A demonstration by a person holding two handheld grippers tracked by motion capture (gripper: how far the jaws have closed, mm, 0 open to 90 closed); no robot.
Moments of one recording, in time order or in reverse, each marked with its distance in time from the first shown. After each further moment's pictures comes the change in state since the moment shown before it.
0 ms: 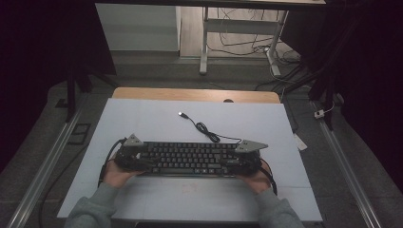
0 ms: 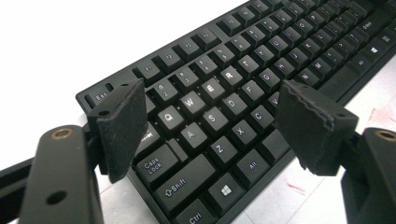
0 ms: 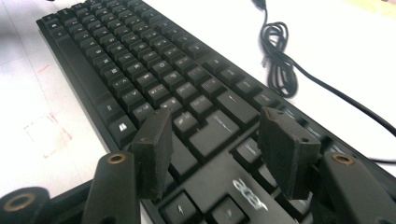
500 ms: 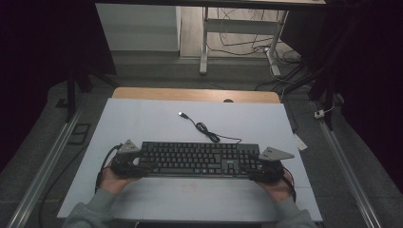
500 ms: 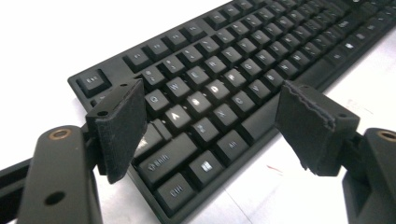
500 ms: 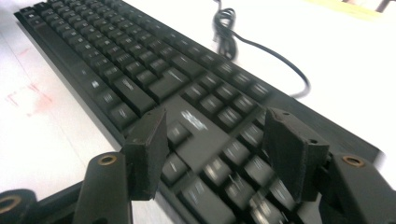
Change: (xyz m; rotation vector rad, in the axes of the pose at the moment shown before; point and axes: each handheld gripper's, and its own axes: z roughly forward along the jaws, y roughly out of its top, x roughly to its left) left arm -0.011 -0.017 -0.015 -0.043 -0.019 -0.011; right arm -0.019 -0.037 -0.055 -0.040 -0.096 0.042
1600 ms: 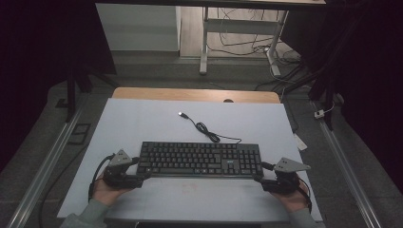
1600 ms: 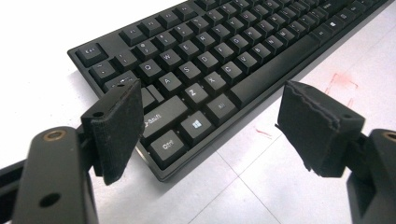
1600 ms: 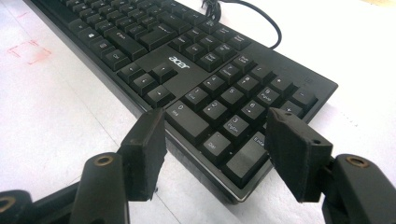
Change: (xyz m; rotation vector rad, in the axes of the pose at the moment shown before) left arm -0.003 -0.027 -0.014 -0.034 0.004 0.023; right arm -0.010 -0.032 -0.032 0.021 -0.008 -0.018
